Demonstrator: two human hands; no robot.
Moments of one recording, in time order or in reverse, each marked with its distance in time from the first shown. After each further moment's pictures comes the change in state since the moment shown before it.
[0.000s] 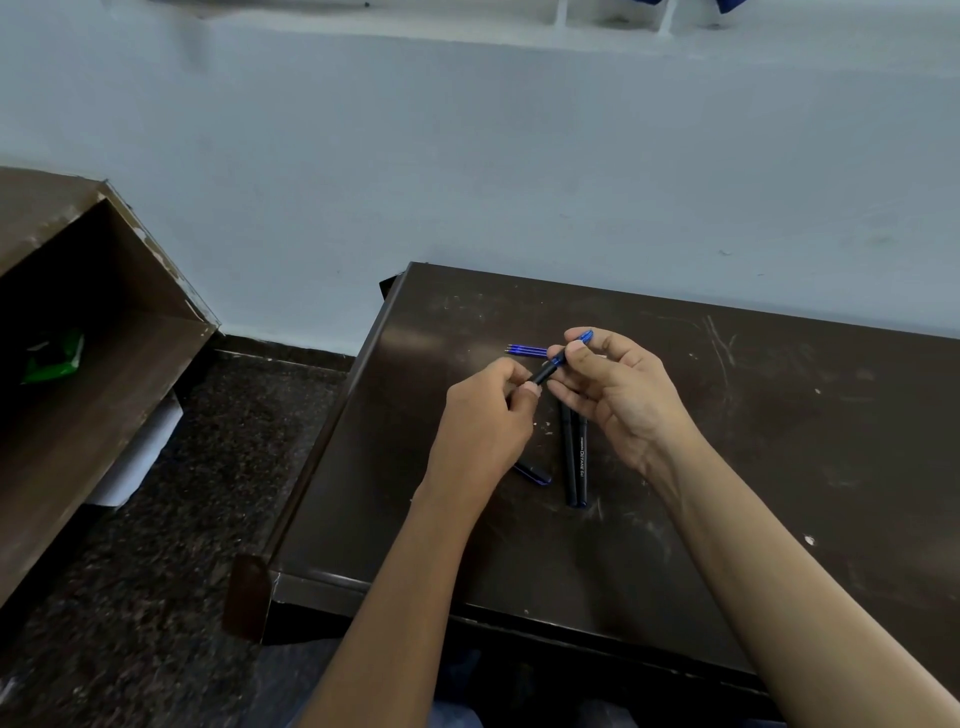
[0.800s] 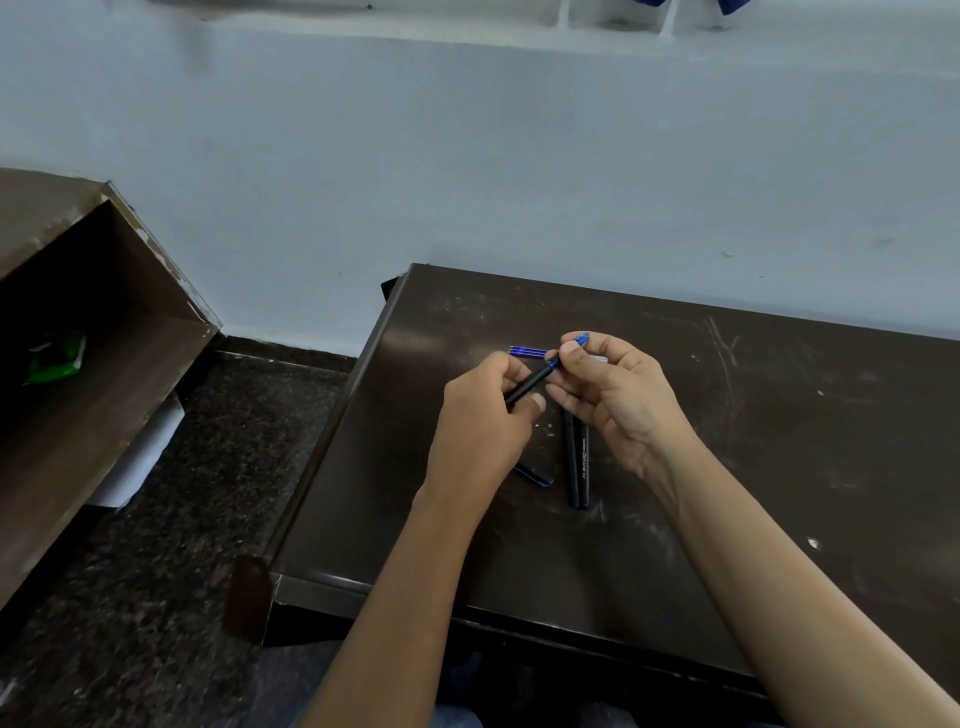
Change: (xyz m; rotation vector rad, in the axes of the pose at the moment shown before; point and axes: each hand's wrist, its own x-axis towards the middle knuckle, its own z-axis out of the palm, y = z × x) left_hand -0.001 -0.002 -0.001 -0.025 0.086 0.064; right_hand 0.000 0.002 0.003 -0.007 -0.001 0.006
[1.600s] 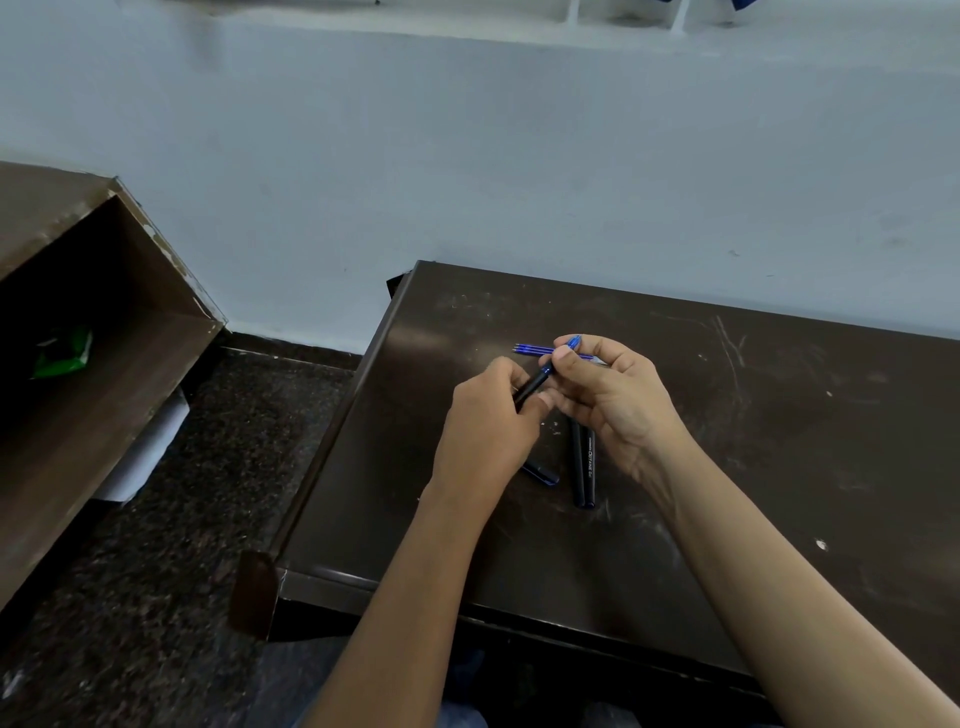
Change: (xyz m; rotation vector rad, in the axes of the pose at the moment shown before) left_hand -0.002 0.000 -0.001 0.078 -0.063 -0.065; right_hand -0.002 0.004 0.009 -0.056 0.015 -0.002
